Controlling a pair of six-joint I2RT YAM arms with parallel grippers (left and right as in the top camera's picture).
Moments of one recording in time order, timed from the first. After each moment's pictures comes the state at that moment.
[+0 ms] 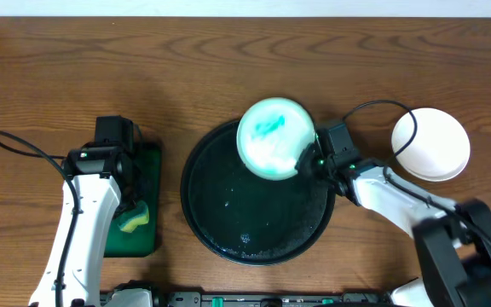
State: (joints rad) left arm 0.06 1.31 0.96 -1.13 -0.22 -0.67; right arm 0.43 1.64 0.76 -0.18 -0.16 0.91
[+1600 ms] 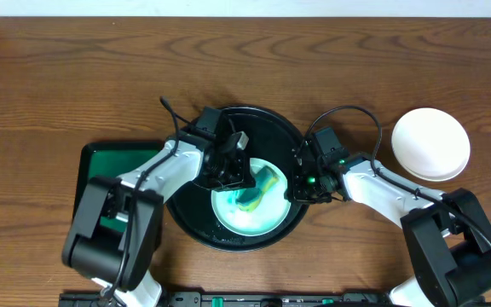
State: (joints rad) left arm -0.37 1.81 0.97 -0.55 0.57 -0.43; right arm 0.47 1.73 0.83 -0.43 -0.46 0.51
